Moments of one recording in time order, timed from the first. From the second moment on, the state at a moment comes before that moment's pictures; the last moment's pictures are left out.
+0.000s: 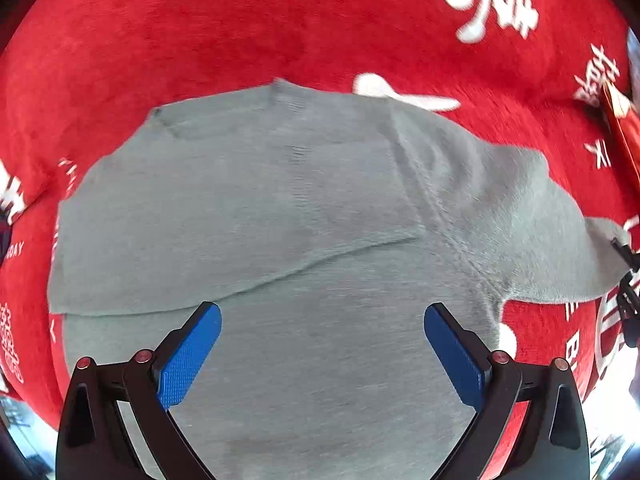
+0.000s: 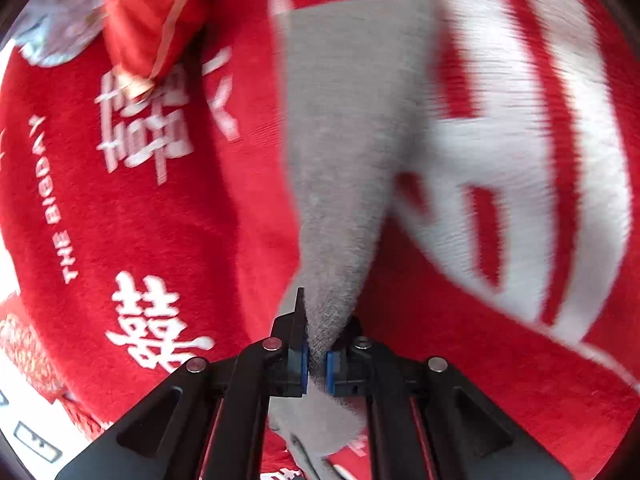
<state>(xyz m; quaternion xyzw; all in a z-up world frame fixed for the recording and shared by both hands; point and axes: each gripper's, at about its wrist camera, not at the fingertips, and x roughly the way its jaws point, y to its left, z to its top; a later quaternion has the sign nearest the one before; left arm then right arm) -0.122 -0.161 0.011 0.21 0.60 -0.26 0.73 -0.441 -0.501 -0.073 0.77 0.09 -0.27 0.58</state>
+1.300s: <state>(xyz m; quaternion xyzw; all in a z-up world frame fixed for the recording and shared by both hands) 0.000 0.075 0.005 0.09 0.61 -0.12 0.78 -0.038 -0.214 0.019 0.37 0.45 -0.03 0.81</state>
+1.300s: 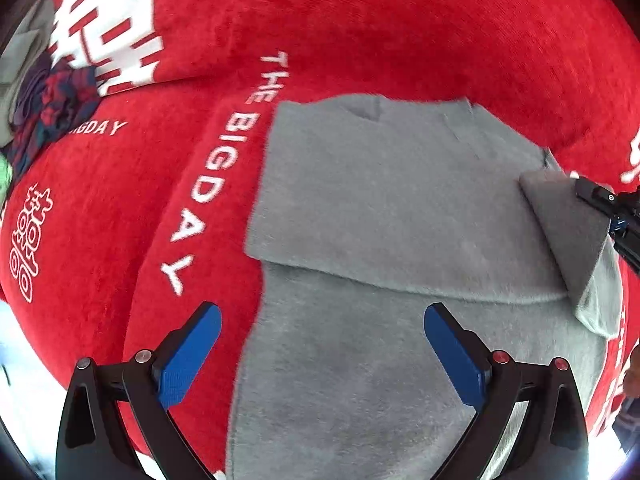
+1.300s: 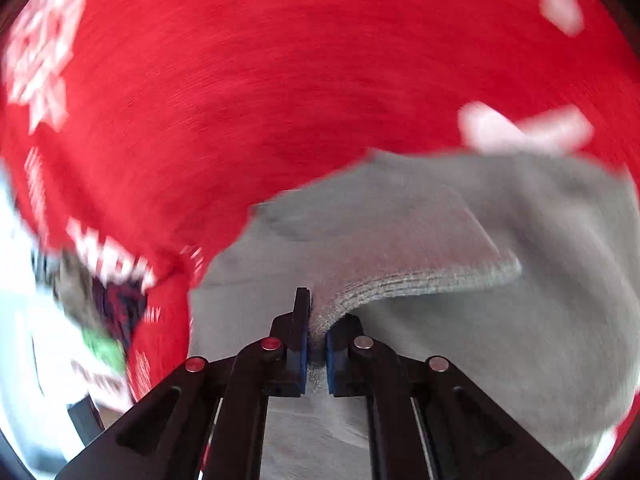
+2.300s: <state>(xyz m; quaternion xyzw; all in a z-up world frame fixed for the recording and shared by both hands) 0.050 0.027 -0.033 -0.06 0.67 -0.20 0.71 -0.232 -0.281 -0.035 0.62 0.39 -0.16 0.67</state>
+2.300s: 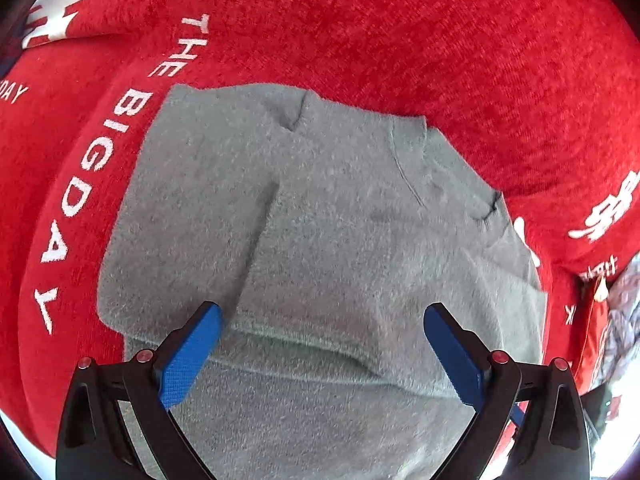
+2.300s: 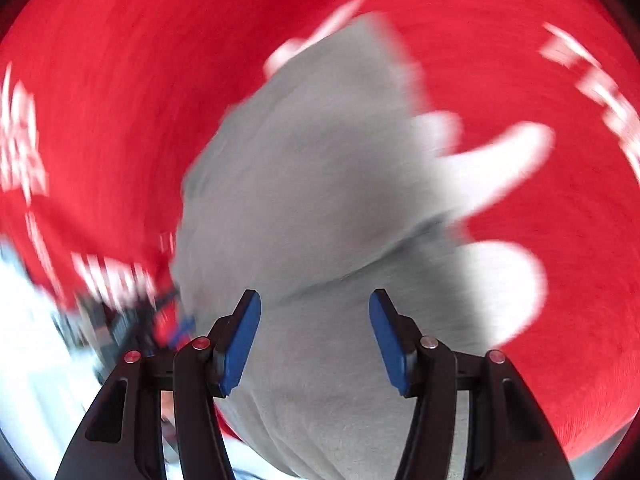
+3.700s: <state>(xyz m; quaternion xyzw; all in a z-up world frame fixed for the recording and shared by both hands) 0.024 0.014 -0.025 0.14 0.62 -0.18 0.75 -0.179 -0.334 -0.025 0.40 0.52 -0.16 0.74</state>
